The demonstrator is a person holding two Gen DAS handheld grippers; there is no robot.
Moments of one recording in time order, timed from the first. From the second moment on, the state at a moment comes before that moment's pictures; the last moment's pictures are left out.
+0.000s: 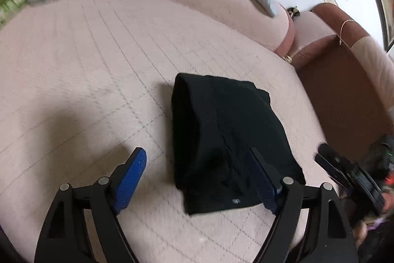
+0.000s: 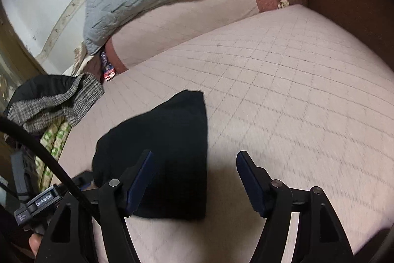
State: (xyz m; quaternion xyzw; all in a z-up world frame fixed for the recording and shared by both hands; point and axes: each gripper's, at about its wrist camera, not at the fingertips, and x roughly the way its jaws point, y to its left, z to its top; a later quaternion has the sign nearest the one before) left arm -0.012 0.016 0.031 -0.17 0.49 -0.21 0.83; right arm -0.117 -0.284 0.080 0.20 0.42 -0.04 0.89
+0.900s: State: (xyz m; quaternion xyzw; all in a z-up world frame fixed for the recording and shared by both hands) left arm 0.046 -0.023 -0.002 -0.27 0.52 -0.37 0.72; right arm -0.014 -0.278 0.033 0.28 0.50 0.05 0.82
